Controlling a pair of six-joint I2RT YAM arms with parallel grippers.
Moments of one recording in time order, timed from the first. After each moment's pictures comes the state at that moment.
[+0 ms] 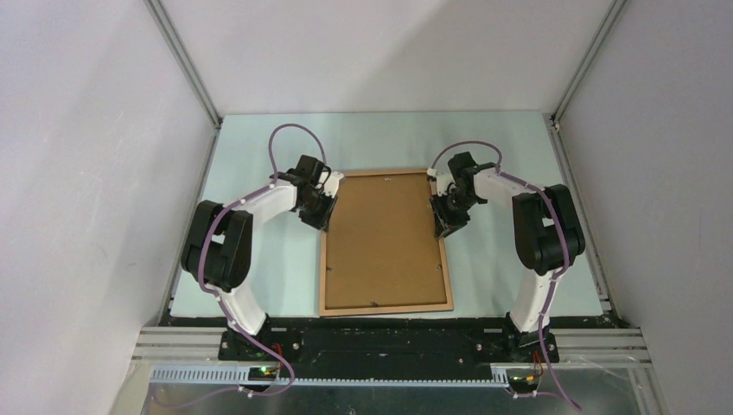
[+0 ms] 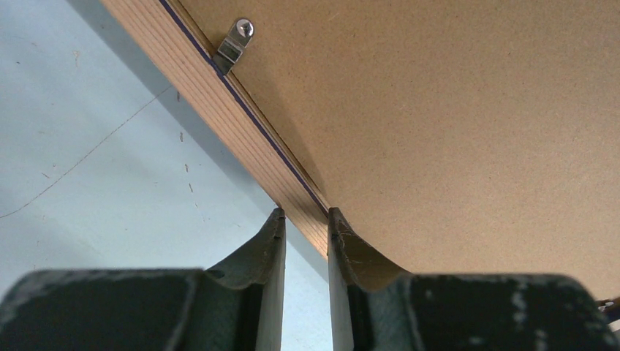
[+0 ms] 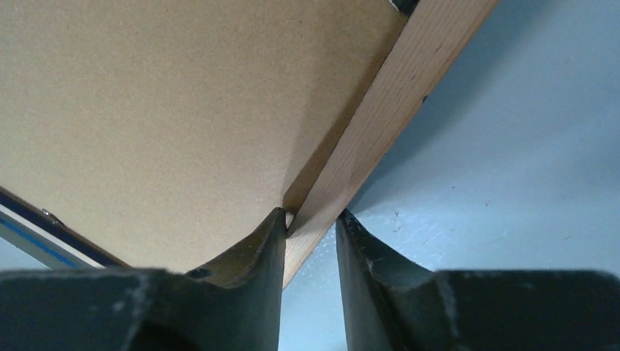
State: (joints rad) left arm -0.33 1.75 1.11 -0.59 0.17 0.11; right arm 0.29 1.89 1.23 -0.72 -0.39 -0.10
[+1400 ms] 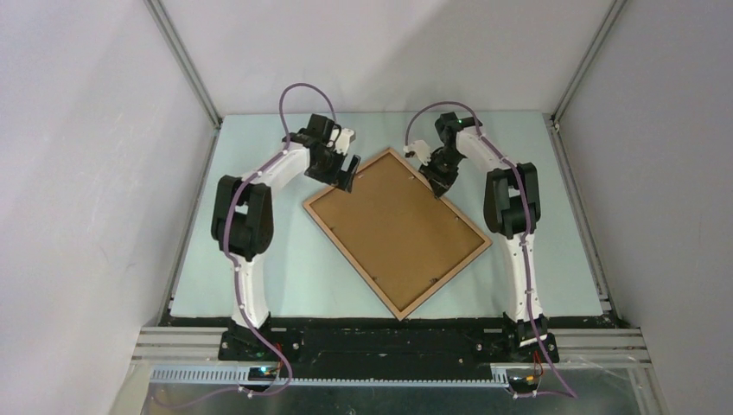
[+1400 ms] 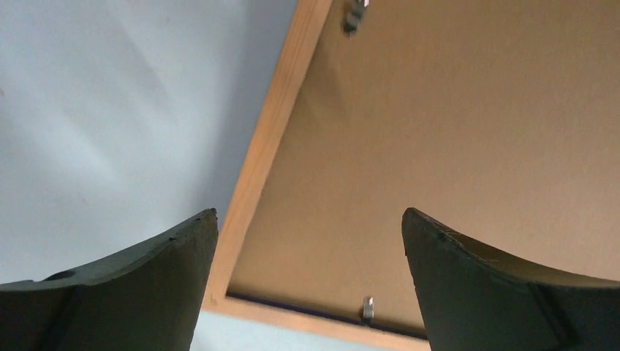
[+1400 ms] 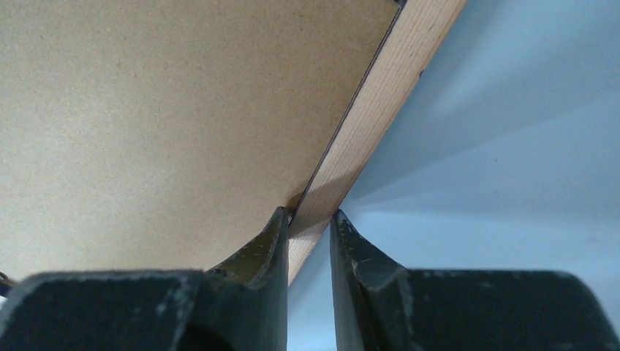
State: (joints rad) left arm -0.32 2.01 1.60 -0.67 0.17 0.13; right arm 0.27 2.38 2.07 -1.14 -0.33 -0.78
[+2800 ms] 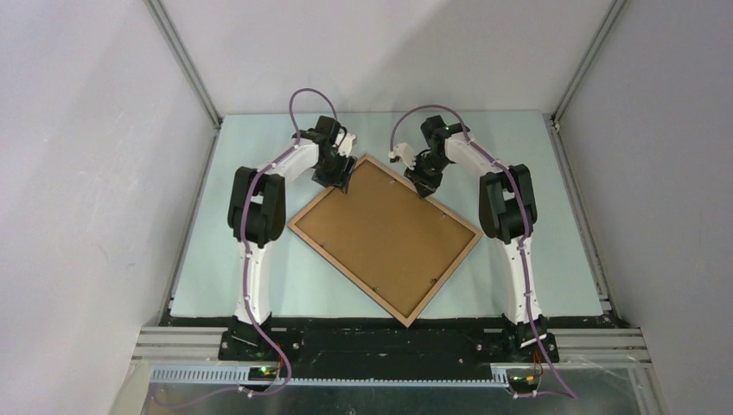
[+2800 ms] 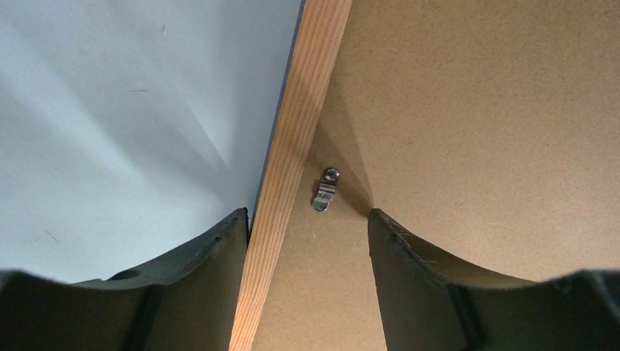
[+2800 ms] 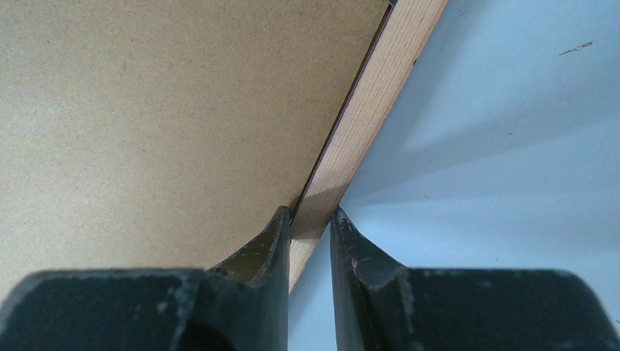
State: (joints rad) left arm -0.32 2.23 1.80 -0.76 0.13 0.08; right arm 0.35 2.33 1.98 -1.01 -0.40 -0.88
